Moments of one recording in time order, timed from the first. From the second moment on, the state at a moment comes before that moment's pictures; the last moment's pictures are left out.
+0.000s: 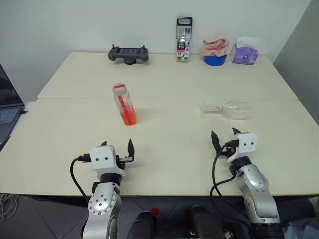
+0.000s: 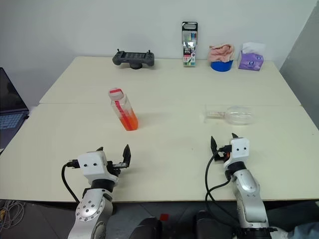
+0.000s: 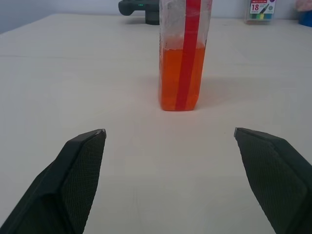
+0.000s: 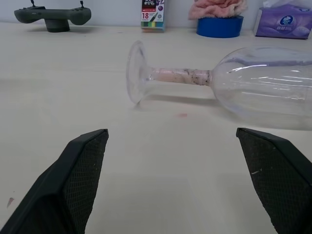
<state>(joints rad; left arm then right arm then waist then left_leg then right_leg) 0.24 0.03 0.03 -0.50 -0.05 0.24 0.03 -0.01 -0.14 -0.06 -0.16 0.12 0.07 0.19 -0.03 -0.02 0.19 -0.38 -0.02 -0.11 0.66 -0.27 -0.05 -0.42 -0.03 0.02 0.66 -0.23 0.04</state>
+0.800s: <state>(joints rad) 0.12 0.02 0.03 -0.46 0.00 0.23 0.07 -0.24 -0.25 0.05 -0.21 0.27 0.22 0.48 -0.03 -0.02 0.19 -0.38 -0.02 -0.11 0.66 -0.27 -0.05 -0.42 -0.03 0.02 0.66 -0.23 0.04</state>
